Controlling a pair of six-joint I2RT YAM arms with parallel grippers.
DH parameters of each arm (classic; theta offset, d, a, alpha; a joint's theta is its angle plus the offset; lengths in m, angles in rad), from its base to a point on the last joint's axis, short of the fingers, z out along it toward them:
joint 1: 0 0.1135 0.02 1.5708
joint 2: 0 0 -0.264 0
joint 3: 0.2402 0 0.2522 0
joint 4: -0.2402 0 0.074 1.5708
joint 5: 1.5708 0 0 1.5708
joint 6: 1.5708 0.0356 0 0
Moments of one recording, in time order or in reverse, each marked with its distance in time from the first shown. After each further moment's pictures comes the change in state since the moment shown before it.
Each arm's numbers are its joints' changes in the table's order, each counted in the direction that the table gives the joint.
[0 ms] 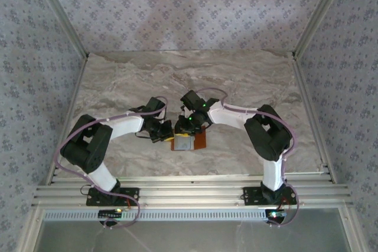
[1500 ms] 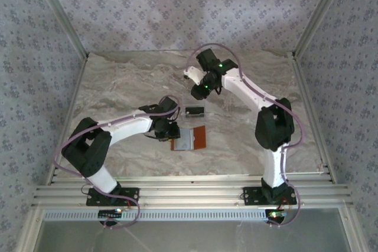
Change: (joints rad) left arm -0.170 0.029 0.143 -0.196 -0.233 -0.020; right arm -0.238 -0.033 0.494 -0.414 0.250 -1.117
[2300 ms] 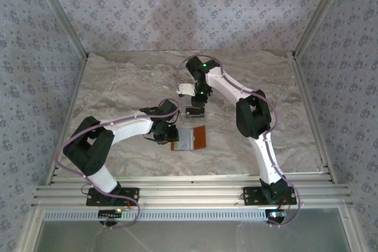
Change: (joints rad) left arm 0.000 -0.023 -0.040 0.007 0.000 -0.008; right arm 0.024 -0.354 0.311 -0.274 0.088 -0.566
